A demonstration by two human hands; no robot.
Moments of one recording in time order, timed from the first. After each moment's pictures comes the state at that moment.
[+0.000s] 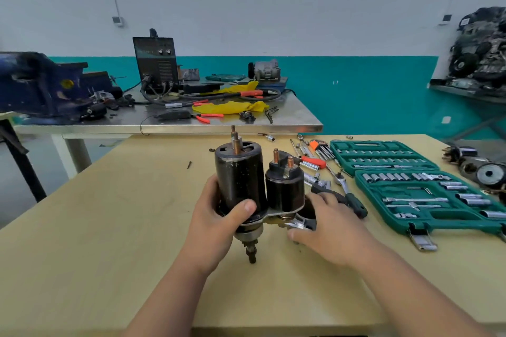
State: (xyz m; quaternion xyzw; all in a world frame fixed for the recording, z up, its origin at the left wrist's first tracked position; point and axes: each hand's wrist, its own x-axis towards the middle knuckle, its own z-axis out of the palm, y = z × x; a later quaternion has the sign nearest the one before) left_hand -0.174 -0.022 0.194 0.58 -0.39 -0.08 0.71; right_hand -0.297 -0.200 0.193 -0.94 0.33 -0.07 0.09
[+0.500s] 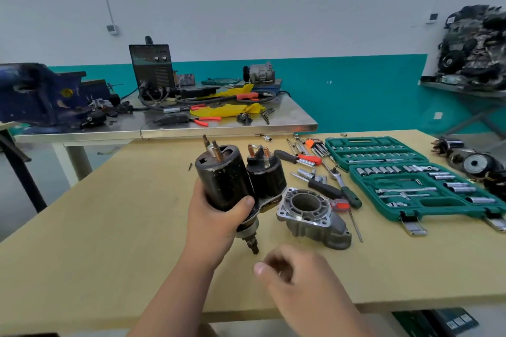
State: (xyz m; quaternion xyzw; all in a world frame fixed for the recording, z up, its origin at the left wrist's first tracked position) left_hand -0.181 -0.015 0.197 0.57 -0.35 -0.02 0.74; right_hand -0.336 -0.082 0.180 -0.88 0.24 -0.18 0.36
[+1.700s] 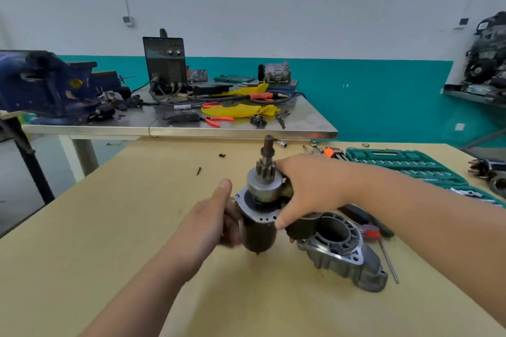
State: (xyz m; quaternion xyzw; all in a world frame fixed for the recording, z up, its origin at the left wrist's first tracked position) left_hand -0.129 -0.007 0.214 0.72 -0.26 -0.24 0.59; right_hand -0.220 -0.188 0.302 -0.99 0.01 0.00 0.11
